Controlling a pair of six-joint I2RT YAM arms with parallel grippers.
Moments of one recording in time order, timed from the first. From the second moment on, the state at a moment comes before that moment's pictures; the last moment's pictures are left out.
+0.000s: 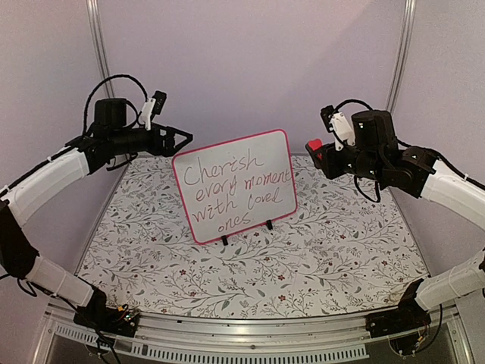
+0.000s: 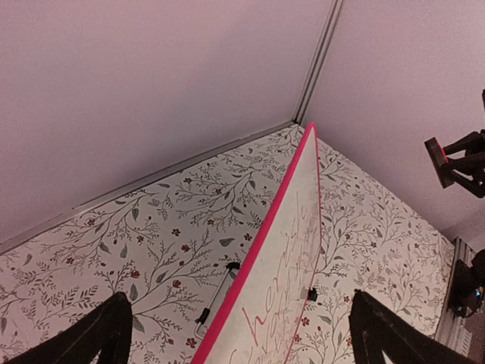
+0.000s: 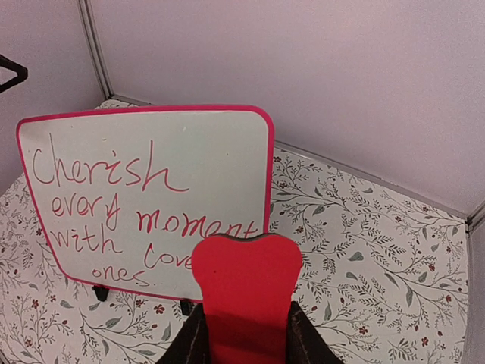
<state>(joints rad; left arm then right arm) -0.34 1.37 1.24 -0.20 0.45 -0.07 0.75 1.26 1.22 -0.40 0.28 0.11</state>
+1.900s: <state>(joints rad) -0.23 1.57 1.17 -0.04 0.91 -0.14 0.75 1.26 1.22 -0.40 0.27 0.10</state>
